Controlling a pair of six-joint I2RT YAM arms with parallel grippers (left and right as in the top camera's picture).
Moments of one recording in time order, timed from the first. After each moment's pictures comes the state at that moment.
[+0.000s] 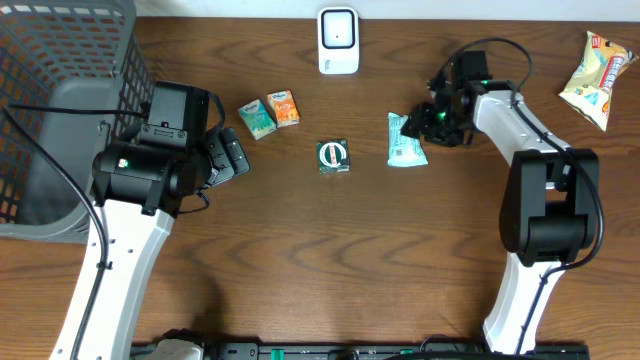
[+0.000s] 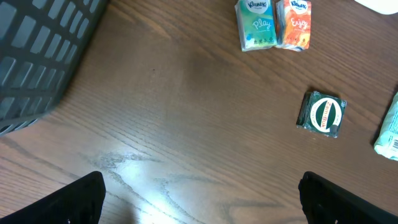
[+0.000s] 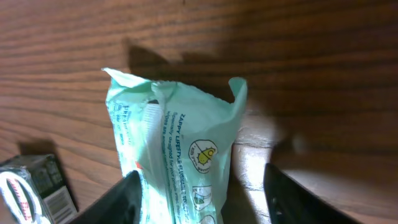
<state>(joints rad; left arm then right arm) -0.20 1.31 1.39 -1.20 -0.11 -0.59 0.06 2.15 1.55 -0.71 -0.38 0.23</state>
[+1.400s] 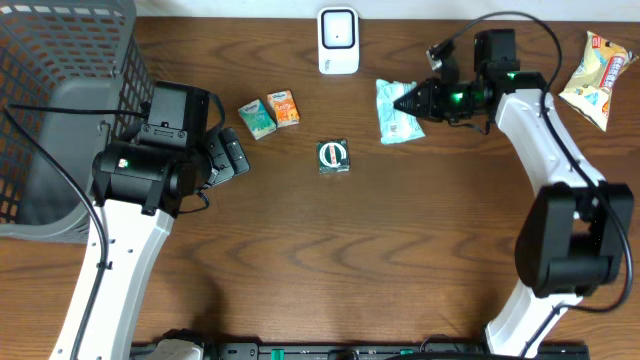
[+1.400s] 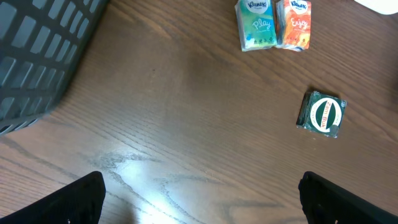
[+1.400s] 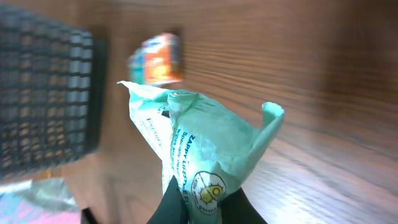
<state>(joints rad) -0.20 1.31 1.39 -1.20 -0.11 -0.59 0.06 1.95 1.55 -0.68 -0.80 0.18</state>
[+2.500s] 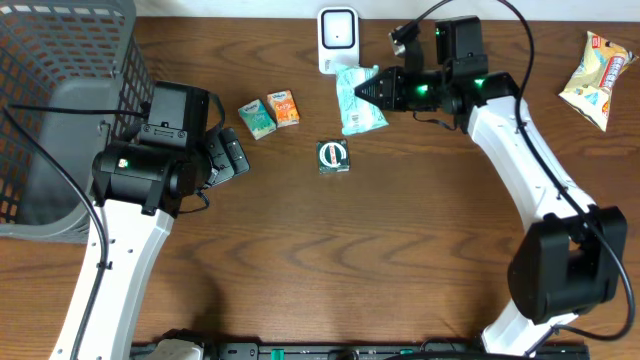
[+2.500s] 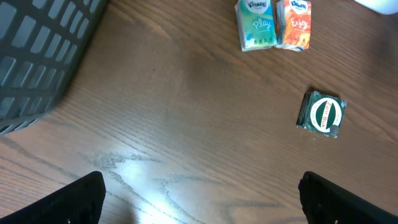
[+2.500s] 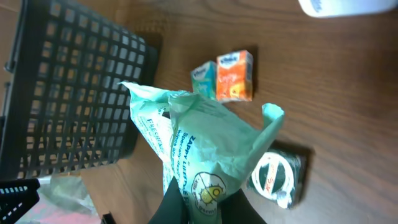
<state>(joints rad) -0.20 1.31 1.39 -1.20 -0.11 -0.59 0.22 1.84 1.55 -0.57 -0.74 0.36</state>
